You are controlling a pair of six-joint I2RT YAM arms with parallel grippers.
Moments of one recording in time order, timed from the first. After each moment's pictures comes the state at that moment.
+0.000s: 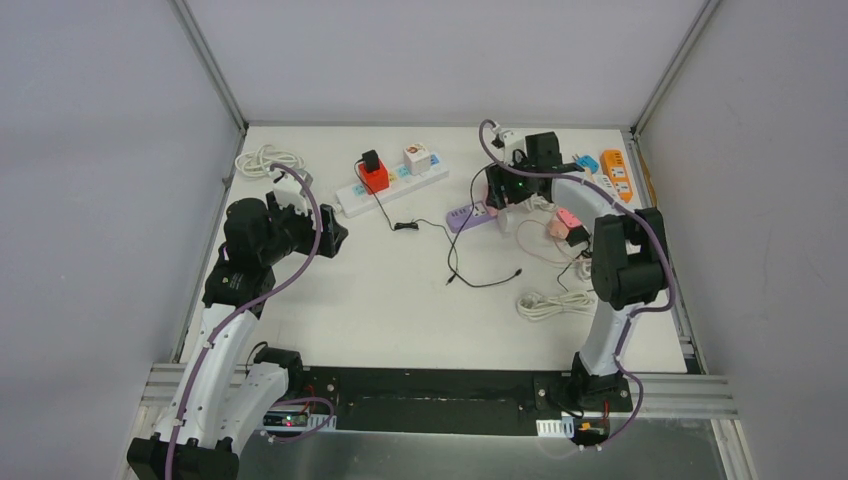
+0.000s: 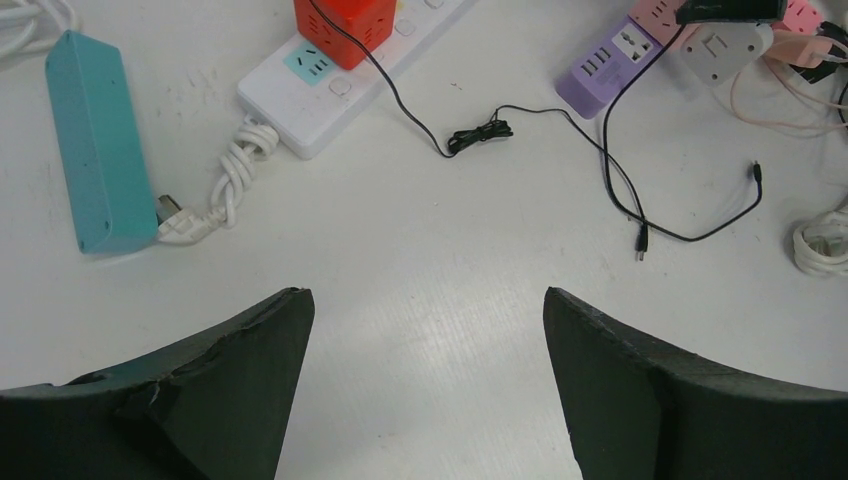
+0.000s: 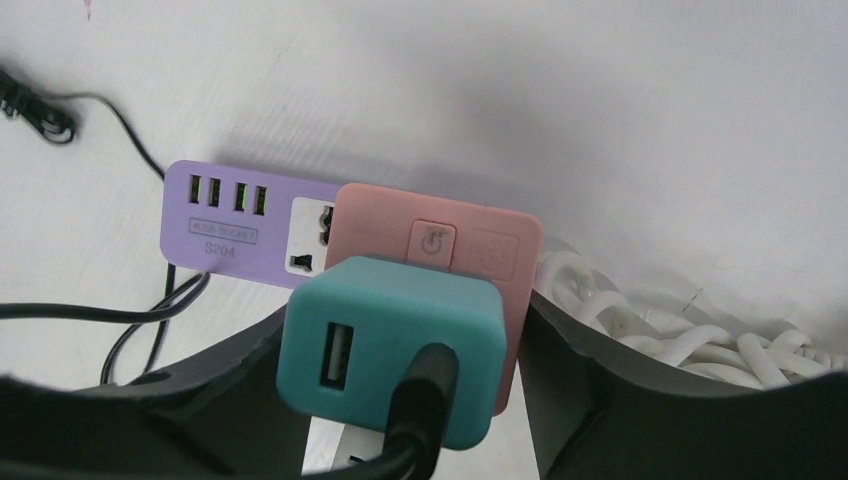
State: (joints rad) left arm -0.12 0.76 0.78 -0.31 0.35 -0.03; right arm 0.26 1.90 1.38 -0.32 -0.31 -0.19
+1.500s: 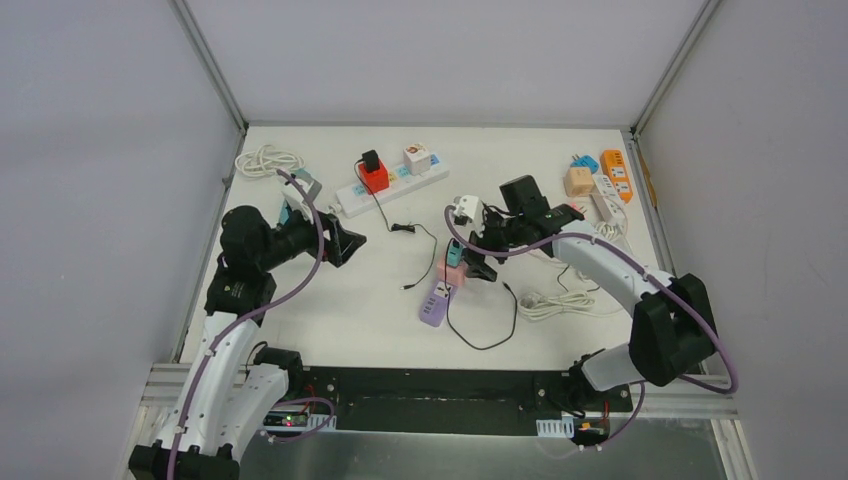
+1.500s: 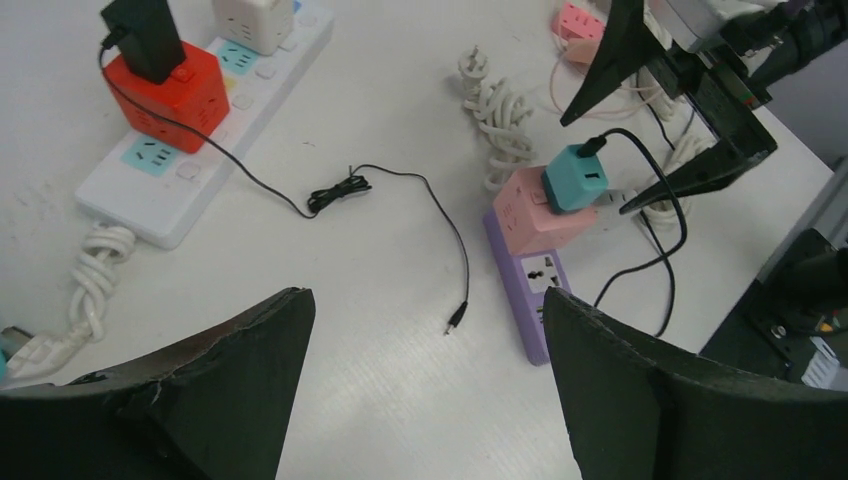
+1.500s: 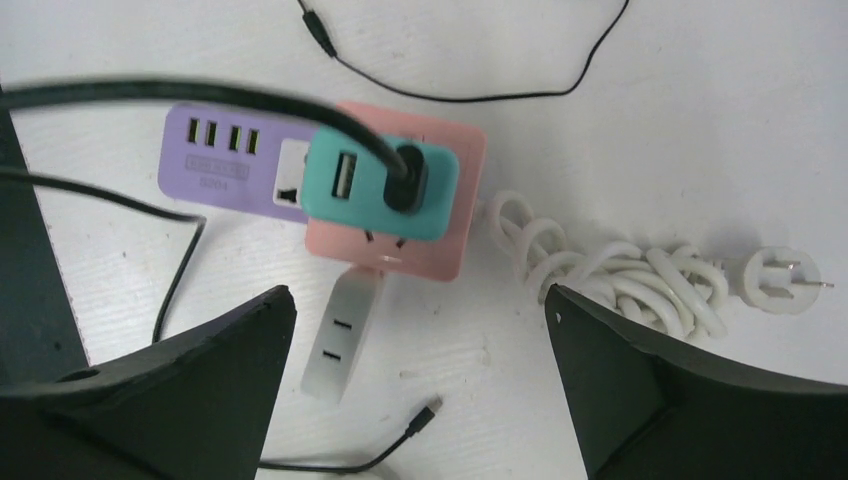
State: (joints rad) left arm -0.12 0.71 0.73 -0.17 0.64 -0.09; right arm 0.55 1.45 1.05 -0.55 -0.55 -0.63
